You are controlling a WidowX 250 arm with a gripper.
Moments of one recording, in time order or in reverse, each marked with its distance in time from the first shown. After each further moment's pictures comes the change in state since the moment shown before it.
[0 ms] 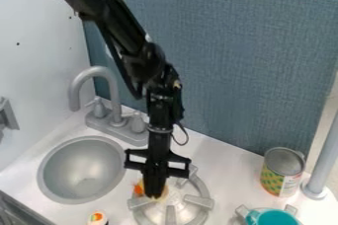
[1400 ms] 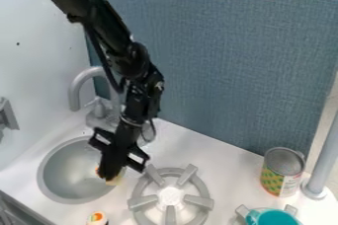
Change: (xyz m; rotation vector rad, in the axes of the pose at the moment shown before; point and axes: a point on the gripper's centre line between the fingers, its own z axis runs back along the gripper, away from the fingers) arm 0.017 0.068 -0.003 0.301 -0.001 -0.169
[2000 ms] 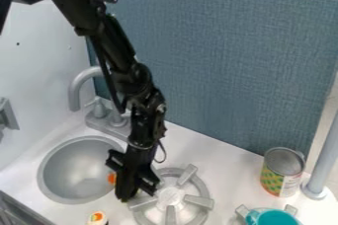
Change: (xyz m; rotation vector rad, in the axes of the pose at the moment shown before) arm 0.004 -0.027 -0.030 -0.112 -0.071 -0.185
